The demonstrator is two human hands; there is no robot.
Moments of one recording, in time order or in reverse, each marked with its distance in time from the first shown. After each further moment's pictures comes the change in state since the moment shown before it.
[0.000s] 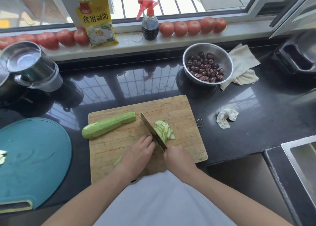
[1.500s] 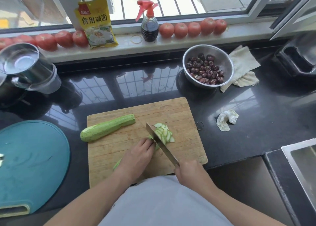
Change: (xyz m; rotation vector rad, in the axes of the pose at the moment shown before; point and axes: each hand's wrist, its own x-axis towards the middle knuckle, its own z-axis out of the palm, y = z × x) left_hand 0.004 -0.003 -0.001 -0.013 -0.205 -0.050; right_hand -0.027 0.039 -0.005 -0.085 -0.061 -0.051
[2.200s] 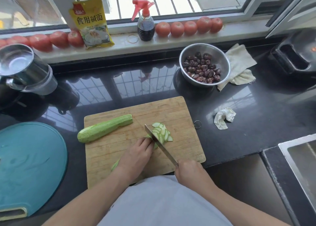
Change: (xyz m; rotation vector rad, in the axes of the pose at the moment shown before) left_hand 0.004 0.000 0.002 0.074 0.081 0.056; right_hand -0.002 0.000 0.000 -0.036 -0.023 0.037
